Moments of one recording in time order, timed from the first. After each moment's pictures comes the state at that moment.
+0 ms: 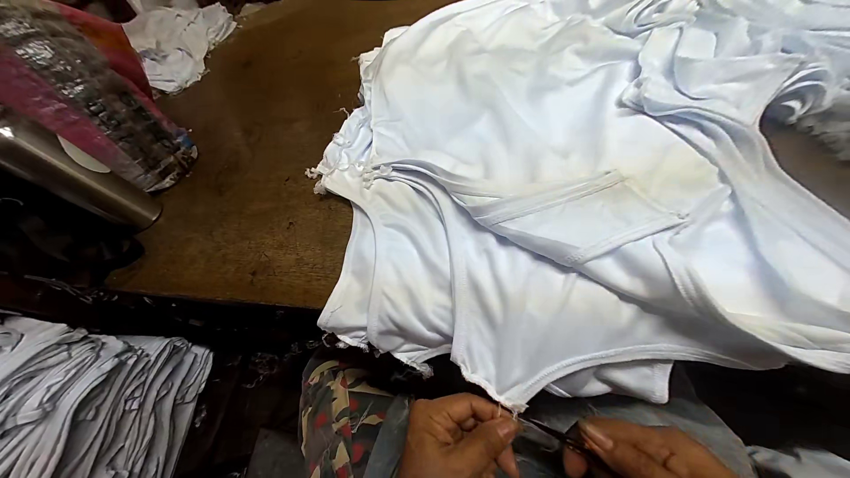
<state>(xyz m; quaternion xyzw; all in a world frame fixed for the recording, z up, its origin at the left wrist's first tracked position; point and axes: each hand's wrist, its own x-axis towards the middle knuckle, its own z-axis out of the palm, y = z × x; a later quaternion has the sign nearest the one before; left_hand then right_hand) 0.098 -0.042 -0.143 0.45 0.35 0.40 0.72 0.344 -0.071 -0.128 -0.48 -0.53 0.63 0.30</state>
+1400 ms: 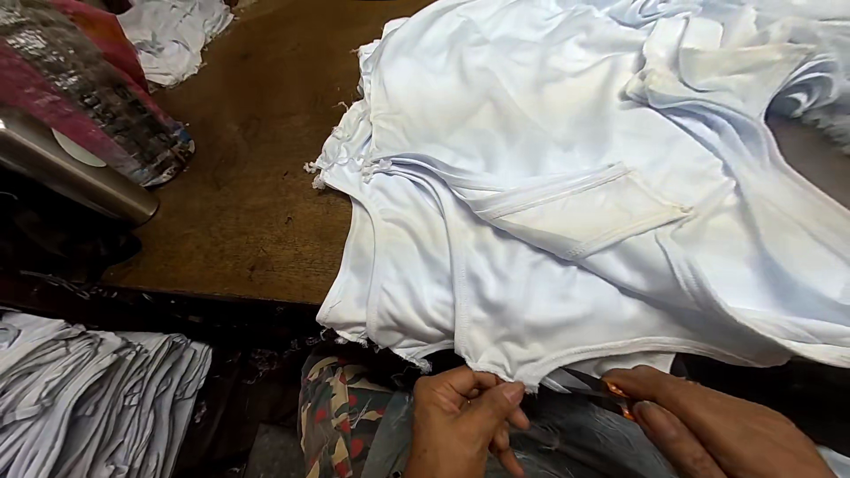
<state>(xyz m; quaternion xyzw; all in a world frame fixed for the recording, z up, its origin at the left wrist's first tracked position) 0.121 -0.031 -0.128 0.36 0.42 0.44 0.71 0.360 -0.055 -0.121 -0.49 -0.79 0.19 0.32</state>
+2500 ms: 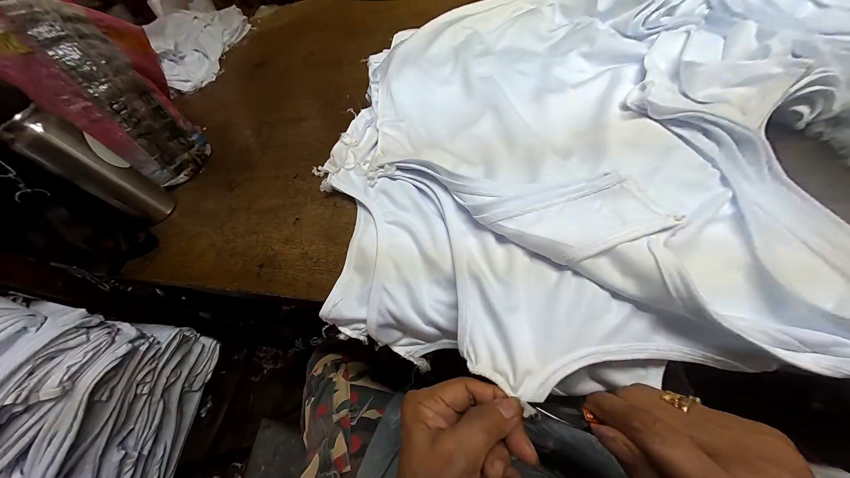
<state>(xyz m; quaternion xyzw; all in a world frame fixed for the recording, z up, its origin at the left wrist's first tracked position) 0.120 -0.045 -0.092 0.29 0.39 0.47 0.74 0.346 -0.056 -0.112 -0.46 -0.84 0.07 0.29</state>
